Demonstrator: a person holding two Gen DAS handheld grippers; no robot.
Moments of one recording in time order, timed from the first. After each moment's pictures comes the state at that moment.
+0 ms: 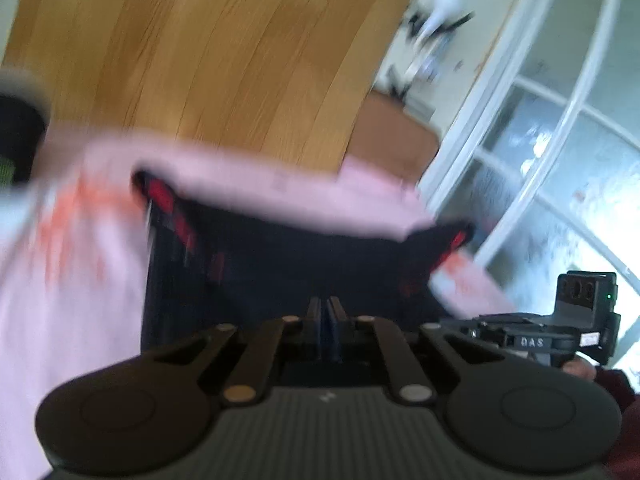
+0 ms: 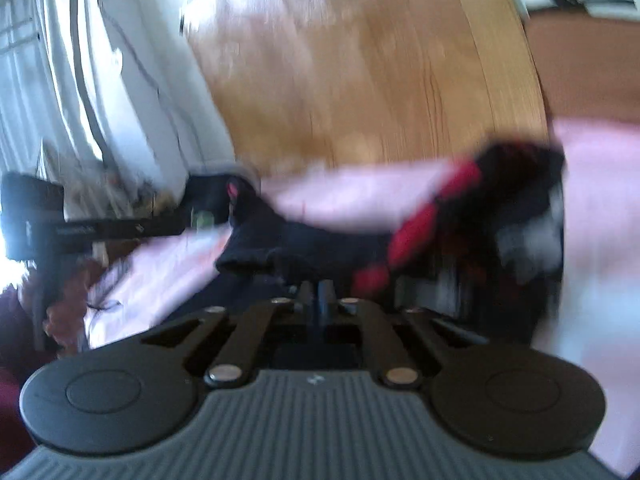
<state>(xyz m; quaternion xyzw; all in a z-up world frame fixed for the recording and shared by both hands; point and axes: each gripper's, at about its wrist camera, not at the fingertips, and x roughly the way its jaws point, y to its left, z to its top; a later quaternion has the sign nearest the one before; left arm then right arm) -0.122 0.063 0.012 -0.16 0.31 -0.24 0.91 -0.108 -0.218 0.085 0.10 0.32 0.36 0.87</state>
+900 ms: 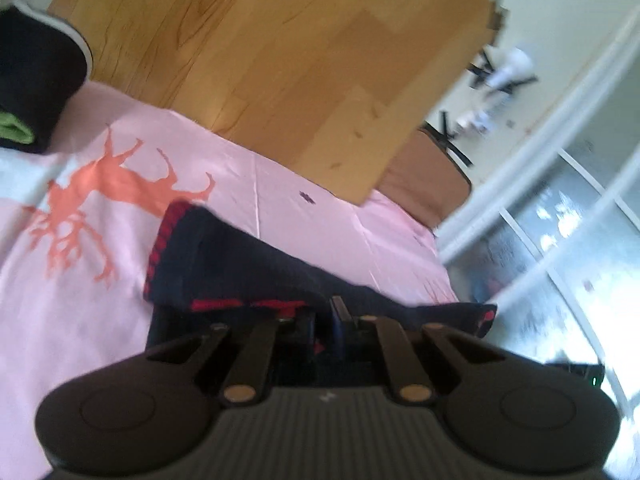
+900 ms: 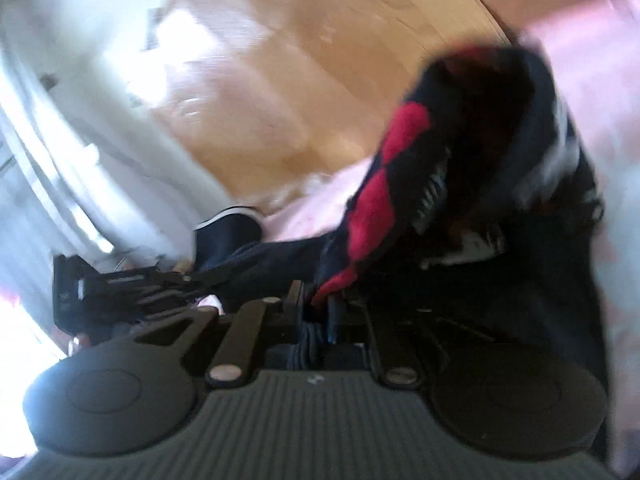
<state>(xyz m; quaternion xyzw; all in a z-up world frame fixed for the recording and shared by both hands) -0.082 0.082 0.040 -0.26 0.32 -0.20 0.89 -0.106 -0.240 0.101 0.25 0.30 0.36 0.85</state>
